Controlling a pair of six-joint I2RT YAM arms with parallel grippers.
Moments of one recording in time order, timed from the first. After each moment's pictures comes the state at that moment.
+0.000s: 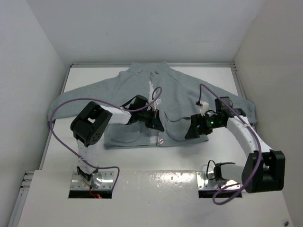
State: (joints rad) left arm -0.60 1.93 1.00 0.19 0.76 -0.48; right arm 0.01 1.22 0.75 -0.82 -0.78 -0.24
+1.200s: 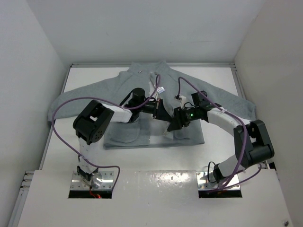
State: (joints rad) left arm -0.58 1.97 1.04 0.78 1.10 -0.86; right arm 0.30 1.52 0.81 -0.31 -0.89 0.01
